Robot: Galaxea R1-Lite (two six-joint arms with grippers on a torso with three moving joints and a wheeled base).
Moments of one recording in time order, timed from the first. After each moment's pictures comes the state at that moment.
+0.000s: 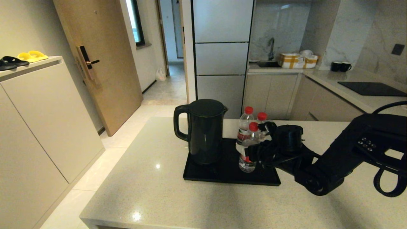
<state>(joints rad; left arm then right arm) 0.00 0.00 0.00 0.04 0.00 0.02 0.40 2.23 -0.87 -1.01 0.02 0.09</state>
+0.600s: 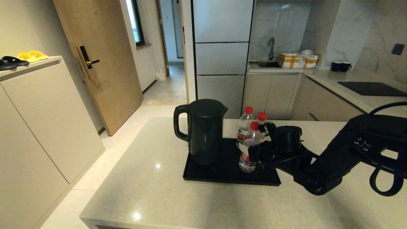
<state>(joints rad) 0.00 0.00 0.00 0.04 0.00 0.02 0.39 2.25 -0.88 -1.01 0.02 0.09</state>
